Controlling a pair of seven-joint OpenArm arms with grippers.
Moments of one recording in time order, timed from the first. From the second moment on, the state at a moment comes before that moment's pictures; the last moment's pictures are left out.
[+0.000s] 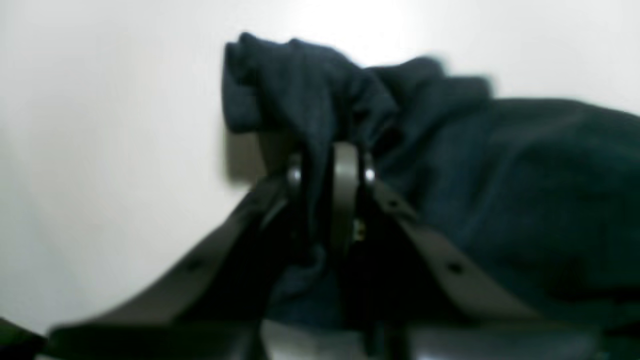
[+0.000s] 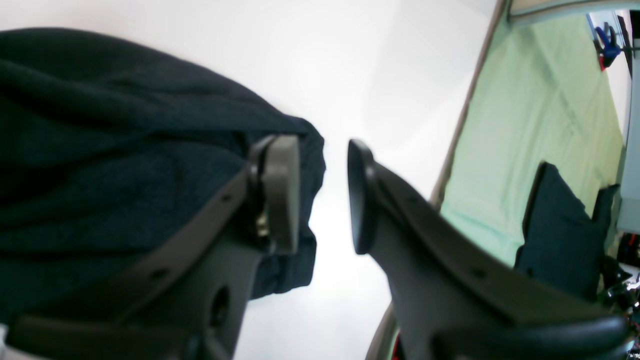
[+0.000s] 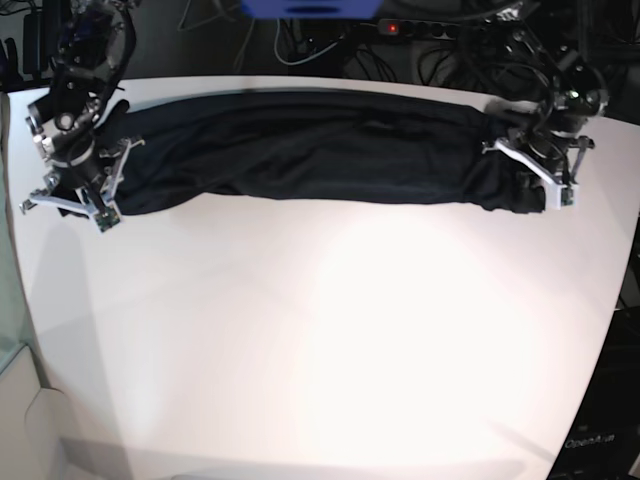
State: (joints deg) left arm 8.6 5.3 -43.0 98.7 -3.9 -40.1 44.6; right arm -14.1 4.9 22.8 110.9 -27.2 40.3 -37.4
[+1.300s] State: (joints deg) left arm 16.1 7.9 11.4 110.0 6.6 -40.4 50.4; right arm -13.6 4.9 23.1 110.9 -27.2 40.3 -37.4
